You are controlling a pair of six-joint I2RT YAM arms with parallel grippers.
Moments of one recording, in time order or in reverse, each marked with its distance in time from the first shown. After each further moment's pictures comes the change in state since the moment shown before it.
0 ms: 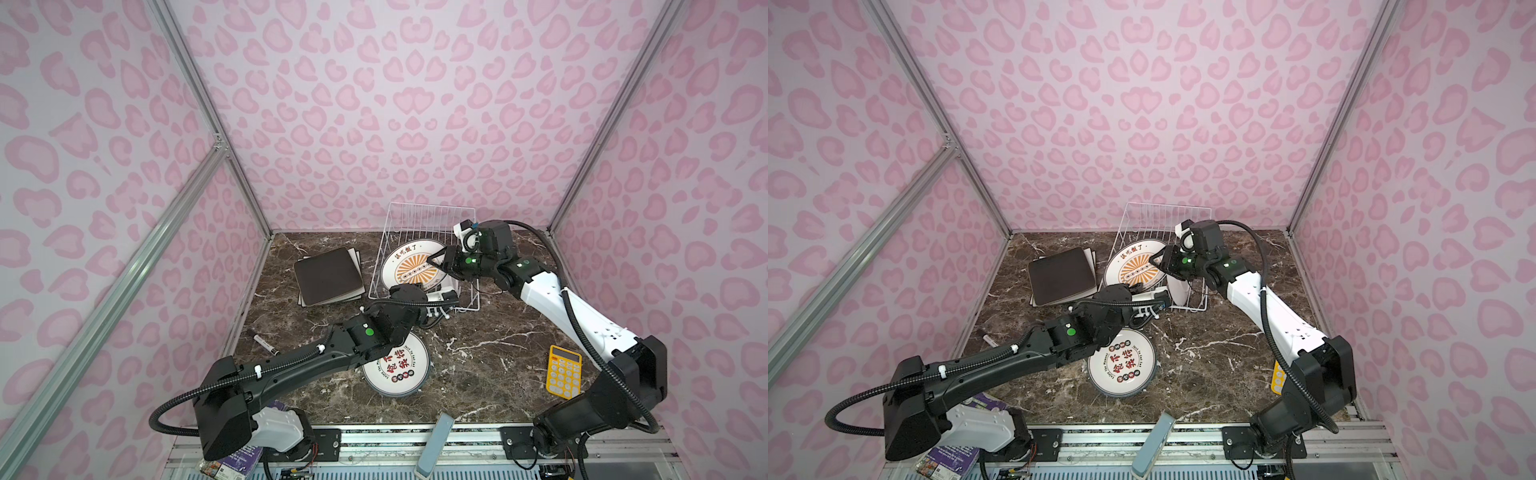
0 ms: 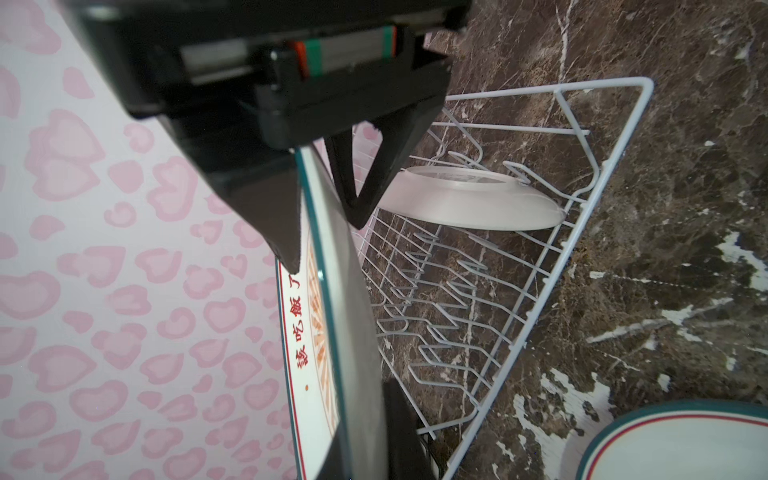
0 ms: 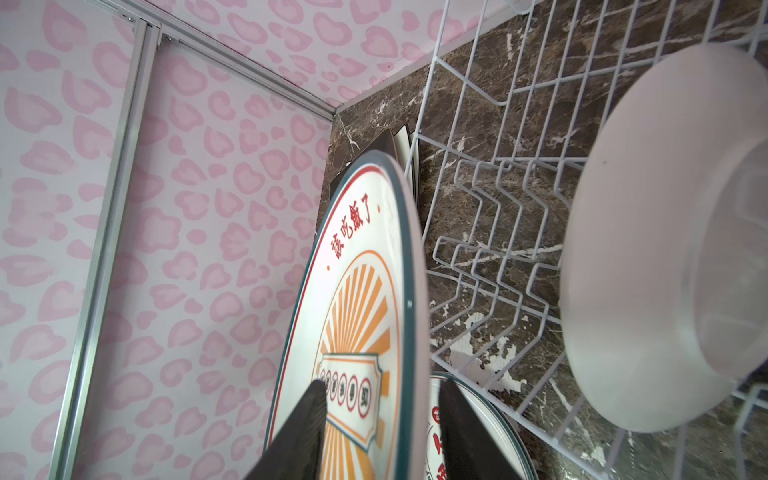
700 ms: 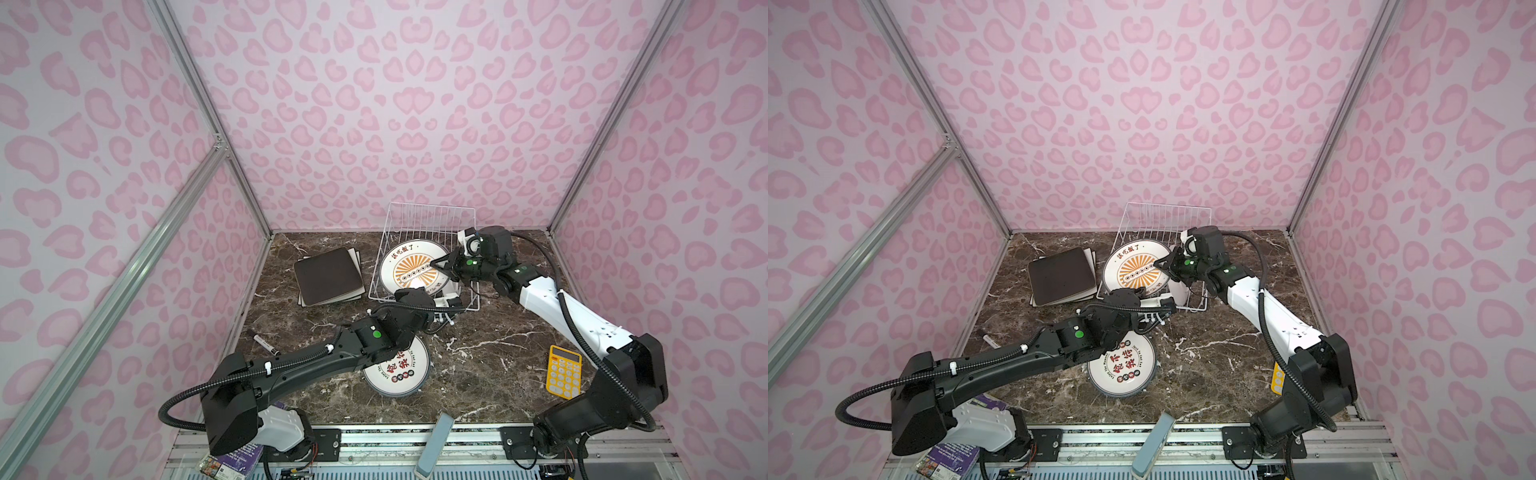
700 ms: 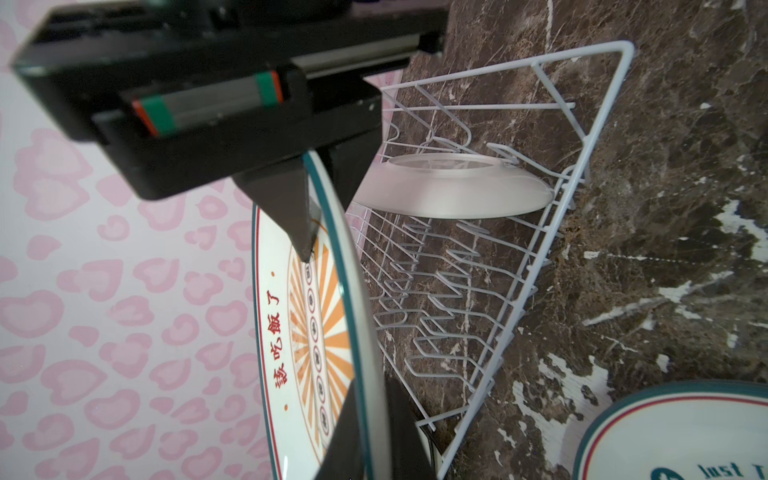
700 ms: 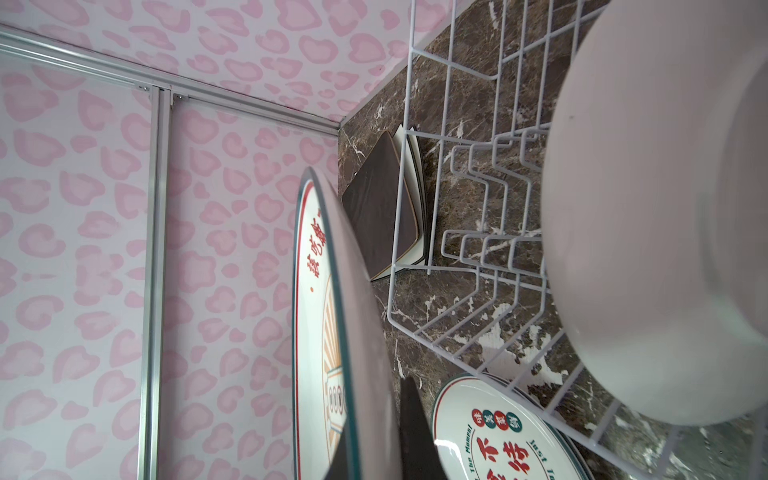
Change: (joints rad) left arm -0.017 0.041 0.013 -0.023 -0.042 0.015; right arm -0.019 -0.008 -0.096 0.126 -0.024 0.207
